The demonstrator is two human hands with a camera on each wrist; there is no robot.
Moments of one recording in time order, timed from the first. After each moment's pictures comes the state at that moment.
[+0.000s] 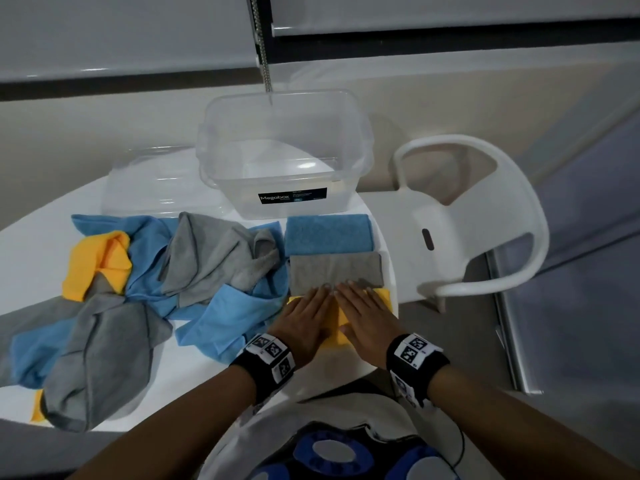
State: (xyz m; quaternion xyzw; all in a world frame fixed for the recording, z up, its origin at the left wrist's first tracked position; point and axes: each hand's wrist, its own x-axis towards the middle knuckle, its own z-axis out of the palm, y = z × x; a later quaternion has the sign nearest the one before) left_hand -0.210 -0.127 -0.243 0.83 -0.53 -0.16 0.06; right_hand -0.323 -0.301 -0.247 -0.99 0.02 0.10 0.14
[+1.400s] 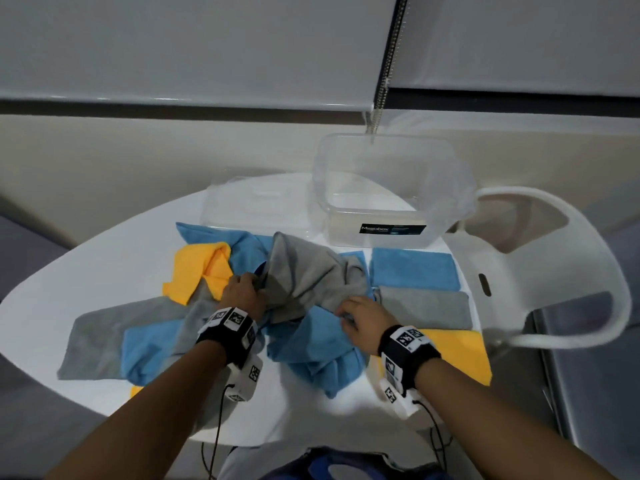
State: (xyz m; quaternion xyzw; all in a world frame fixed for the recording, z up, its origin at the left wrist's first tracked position) left_hand -0.008 0.059 -0.225 0.96 -0.08 -0.19 0.18; right_hand -0.161 -0.173 -0.216 -0.96 0.02 0.09 0.28
